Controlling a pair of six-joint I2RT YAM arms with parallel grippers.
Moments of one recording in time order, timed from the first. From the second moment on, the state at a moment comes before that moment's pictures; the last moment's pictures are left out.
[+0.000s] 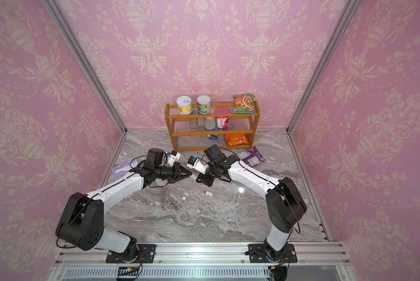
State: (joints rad) left arm -0.35 1.48 0.92 -0.20 0.80 -0.79; right arm 0.65 1.70 1.30 -0.58 -0.42 -0.39
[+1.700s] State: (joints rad) left arm -0.24 1.30 1.17 -0.54 0.35 -0.58; right arm 0.58 1.95 1.58 -0.75 -0.33 -0.51
